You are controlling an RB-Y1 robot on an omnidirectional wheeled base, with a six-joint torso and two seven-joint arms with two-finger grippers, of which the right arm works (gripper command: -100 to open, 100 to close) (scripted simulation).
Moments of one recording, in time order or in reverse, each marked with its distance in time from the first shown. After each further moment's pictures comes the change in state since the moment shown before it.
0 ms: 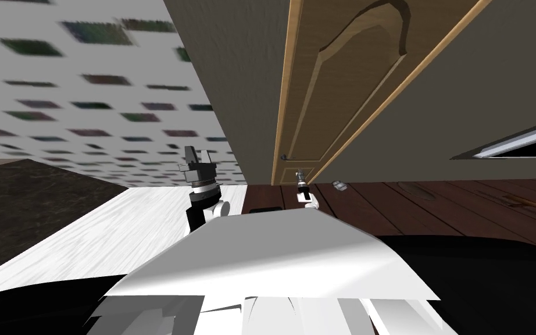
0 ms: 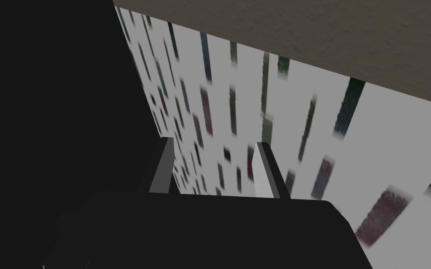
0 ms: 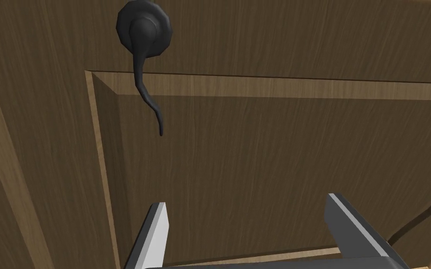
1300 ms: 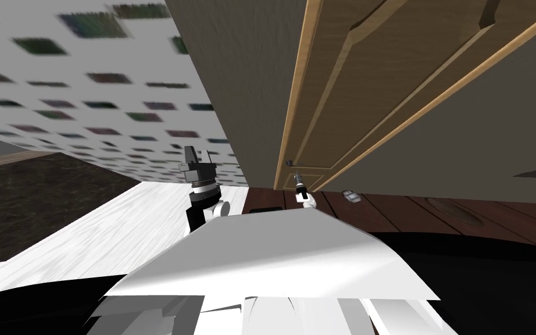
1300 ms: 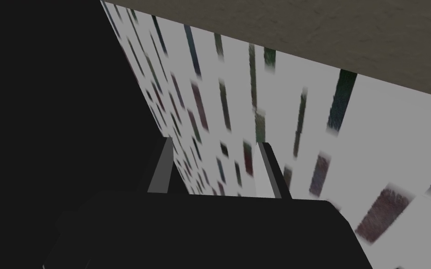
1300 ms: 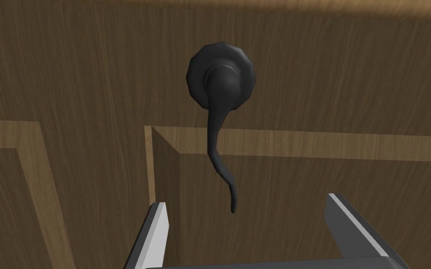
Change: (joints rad) arm -0.111 -0.005 -0.055 0.255 0.056 0.008 -0.015
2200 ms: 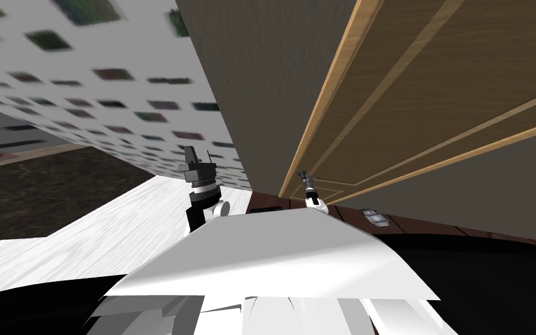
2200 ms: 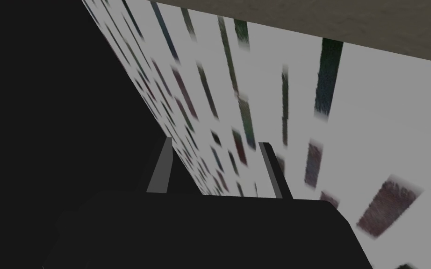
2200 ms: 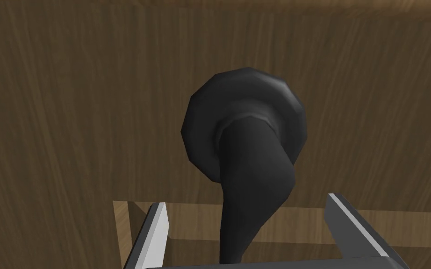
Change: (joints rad) arm 0.062 -0.123 -0.068 0.080 -0.046 -0.083 -0.077
